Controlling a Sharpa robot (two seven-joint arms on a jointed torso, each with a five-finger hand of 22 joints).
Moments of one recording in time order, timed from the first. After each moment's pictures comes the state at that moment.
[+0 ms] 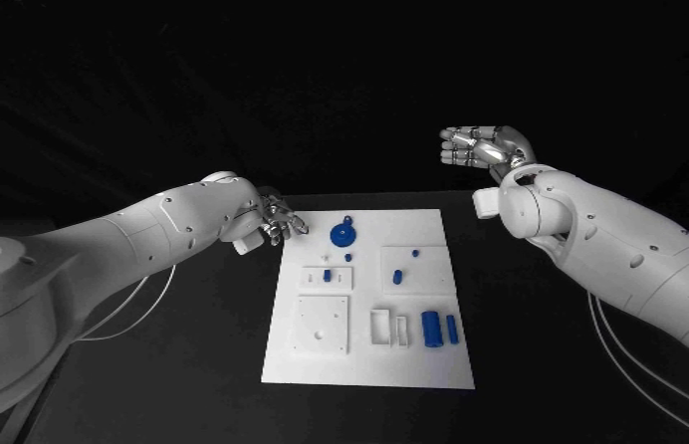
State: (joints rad) left arm 1.28 -0.48 -0.16 0.80 -0.75 0.08 -0.32; left_hand 1.16 0.12 0.10 -0.19 0.50 1.19 0.05 0.07 0.38 1.46 -0.06 0.49 0.45 1.33 -0.12 1.15 0.55 0.01 1.25 -0.14 0.38 1.31; right arm 1.01 -0.58 0.47 1.08 -0.62 -0.34 0.09; right_hand 1.23 -0.01 0.06 -0.11 0.45 0.89 0.17 0.06 0.06 1.07 0.15 0.07 0.06 1.08 0.14 0.08 0.07 0.08 0.95 0.14 0.08 0.07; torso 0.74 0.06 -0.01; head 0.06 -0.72
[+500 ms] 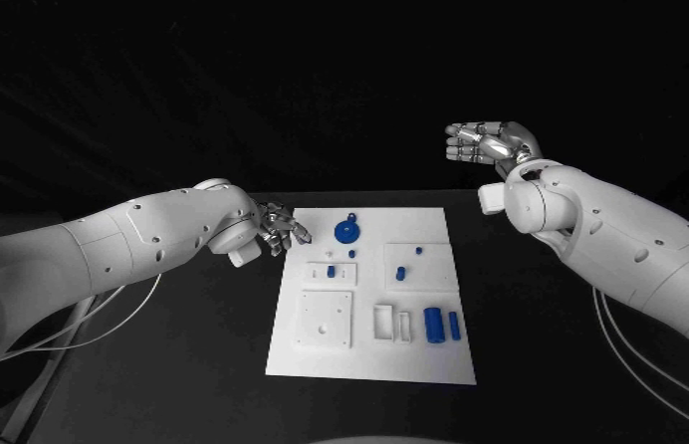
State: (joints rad) left arm 1.29 -0.64 -0.18 1.10 -0.72 0.00 -0.38; left_hand 1.10 0.12 0.13 -0.23 0.52 1.19 0.05 0.07 0.46 1.47 -0.06 0.55 0.44 1.36 -0.12 1.16 0.59 0.01 1.27 -0.13 0.39 1.31; right arm 1.01 -0.59 0.47 1.06 -0.62 -0.33 0.09; right_hand 1.23 -0.01 0.06 -0.10 0.45 0.89 0.17 0.06 0.06 1.07 0.15 0.07 0.06 1.08 0.14 0.08 0.07 0.08 0.95 0.14 0.08 0.07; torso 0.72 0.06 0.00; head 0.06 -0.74
